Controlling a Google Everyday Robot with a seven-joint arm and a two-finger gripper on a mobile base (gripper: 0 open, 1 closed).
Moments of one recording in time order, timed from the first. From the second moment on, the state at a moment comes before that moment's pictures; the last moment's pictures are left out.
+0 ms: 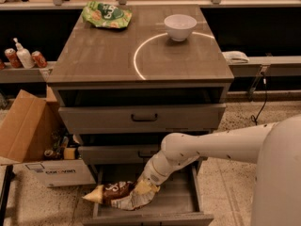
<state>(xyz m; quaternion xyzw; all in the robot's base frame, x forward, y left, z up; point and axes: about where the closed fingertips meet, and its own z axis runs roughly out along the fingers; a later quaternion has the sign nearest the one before) 0.452 0.034 0.464 -0.53 0.79 0.27 0.12</state>
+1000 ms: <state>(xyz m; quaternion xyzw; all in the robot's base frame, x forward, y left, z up) 0.466 0.011 0.397 -0.48 0.85 0.20 0.10</state>
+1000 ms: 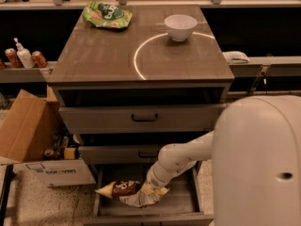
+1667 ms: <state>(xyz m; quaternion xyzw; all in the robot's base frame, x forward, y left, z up) 0.502 -0.020 0.320 -0.40 0.89 0.17 0.13</state>
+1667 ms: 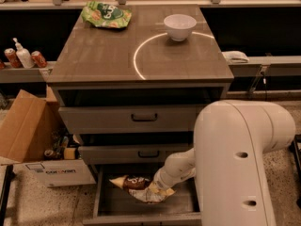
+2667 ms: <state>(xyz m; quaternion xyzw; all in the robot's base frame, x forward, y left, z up) 0.533 -0.028 0.299 -0.37 0.88 0.22 0.20</state>
